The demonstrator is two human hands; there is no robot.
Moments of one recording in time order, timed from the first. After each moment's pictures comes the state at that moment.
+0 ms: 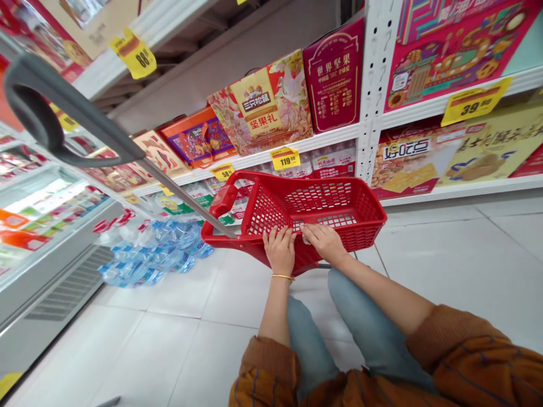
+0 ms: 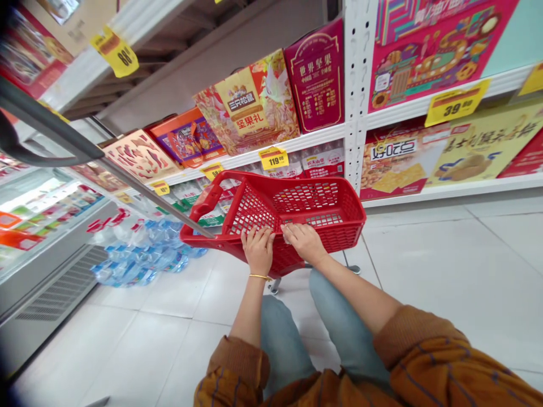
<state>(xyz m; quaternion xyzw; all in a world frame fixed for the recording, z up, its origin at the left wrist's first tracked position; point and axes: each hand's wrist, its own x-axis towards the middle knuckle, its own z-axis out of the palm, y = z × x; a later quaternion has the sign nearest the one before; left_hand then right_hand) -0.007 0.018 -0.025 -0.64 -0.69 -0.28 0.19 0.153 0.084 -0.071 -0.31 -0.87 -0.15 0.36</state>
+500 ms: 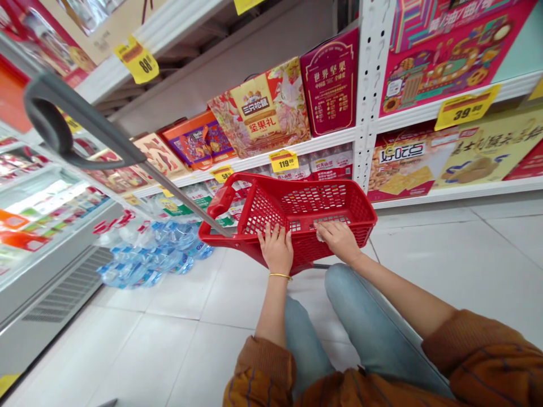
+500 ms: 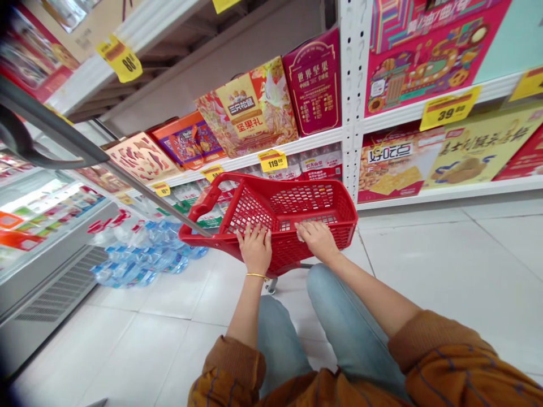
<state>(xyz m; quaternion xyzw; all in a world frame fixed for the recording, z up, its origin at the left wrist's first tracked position) 0.001 0.019 -0.013 -0.63 -0.71 -0.25 0.20 0.199 0.097 -0.076 -0.34 -0.86 -0.12 0.36</state>
